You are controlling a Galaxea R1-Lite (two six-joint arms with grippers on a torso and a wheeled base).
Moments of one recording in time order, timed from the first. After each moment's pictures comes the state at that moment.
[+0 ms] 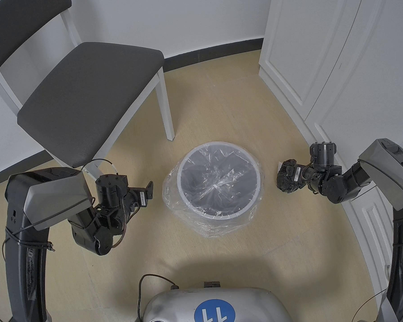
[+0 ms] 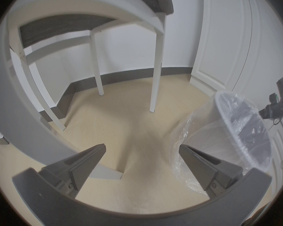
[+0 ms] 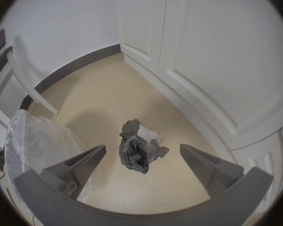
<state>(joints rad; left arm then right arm) -0.28 2.44 -0.90 -1.33 0.23 -0.06 0.16 2.36 -1.29 -0.64 -0.27 0.24</state>
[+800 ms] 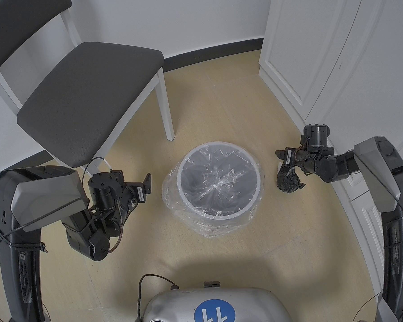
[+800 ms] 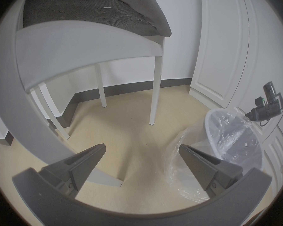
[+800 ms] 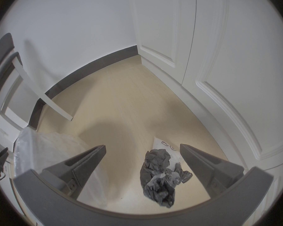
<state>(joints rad) -0.32 2.35 -0.78 -1.47 0.28 -0.05 0.15 2.48 -1.71 -0.40 -0.10 0.18</state>
